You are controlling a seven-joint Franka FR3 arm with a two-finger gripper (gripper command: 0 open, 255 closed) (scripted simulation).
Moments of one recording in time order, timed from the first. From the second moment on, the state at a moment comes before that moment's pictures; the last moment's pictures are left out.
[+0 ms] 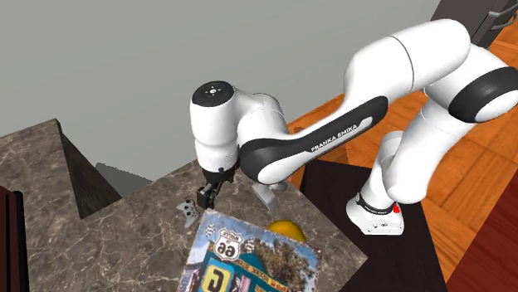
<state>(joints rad) -0.08 -0.08 0.47 -2.02 0.00 2.04 0.68</state>
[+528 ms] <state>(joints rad) -0.01 0.27 0.48 -1.68 -0.25 2.01 1.00</state>
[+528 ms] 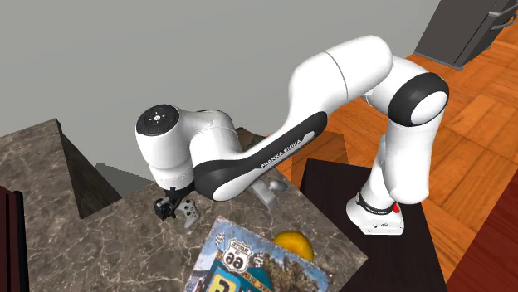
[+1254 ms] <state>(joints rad) 0.01 0.35 0.47 -1.69 -0.30 2.08 1.05</state>
